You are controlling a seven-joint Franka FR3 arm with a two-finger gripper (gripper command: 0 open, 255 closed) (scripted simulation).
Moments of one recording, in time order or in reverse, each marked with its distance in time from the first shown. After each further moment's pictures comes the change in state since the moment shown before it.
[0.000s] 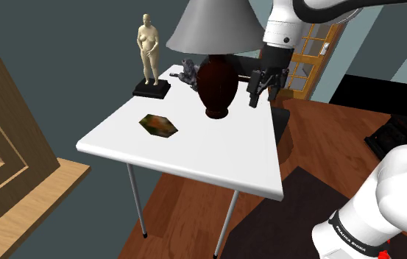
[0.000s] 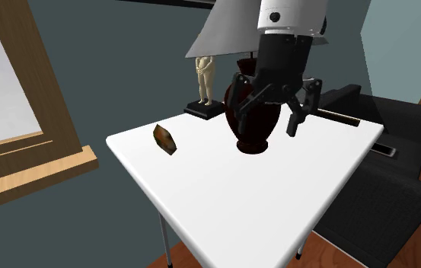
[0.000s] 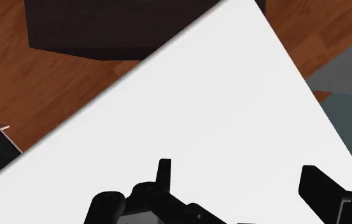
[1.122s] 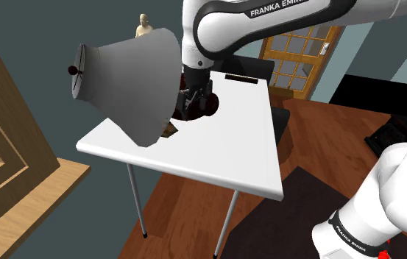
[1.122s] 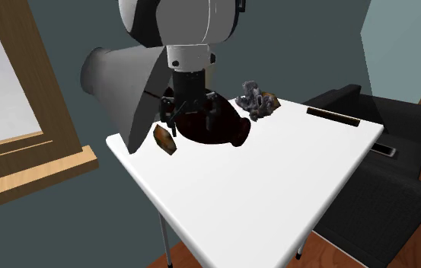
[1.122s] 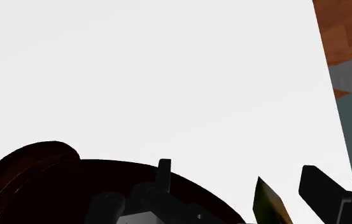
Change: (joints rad) arm 0.115 0.559 0.146 0.371 -0.114 0.235 0.011
